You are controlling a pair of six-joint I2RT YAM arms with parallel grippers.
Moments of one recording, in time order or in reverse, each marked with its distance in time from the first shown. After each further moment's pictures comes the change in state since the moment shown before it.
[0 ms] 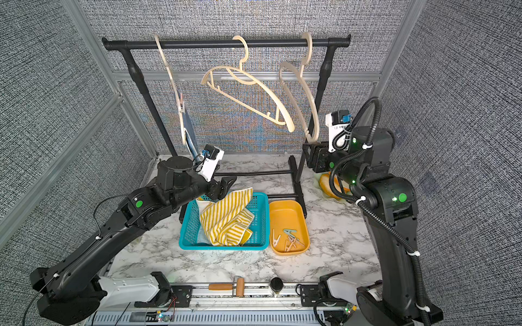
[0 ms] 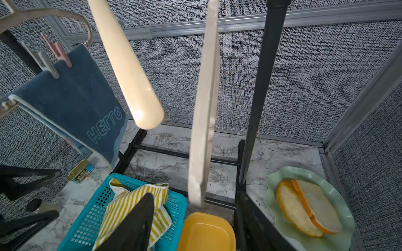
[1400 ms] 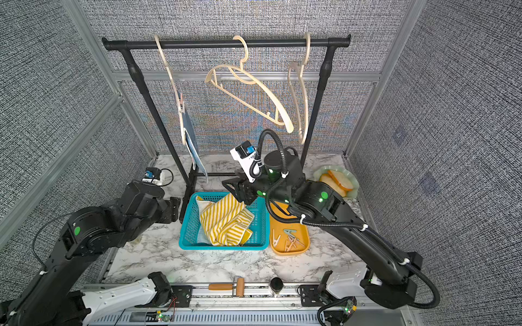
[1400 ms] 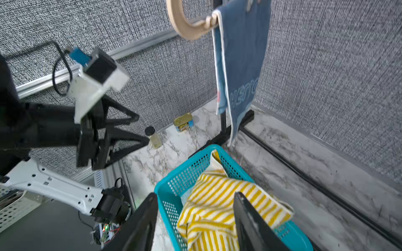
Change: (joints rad) left arm 0.001 -0.233 0.023 -0.753 -0.421 -0.464; right arm 0.684 0.139 -0.212 0.397 0.023 -0.007
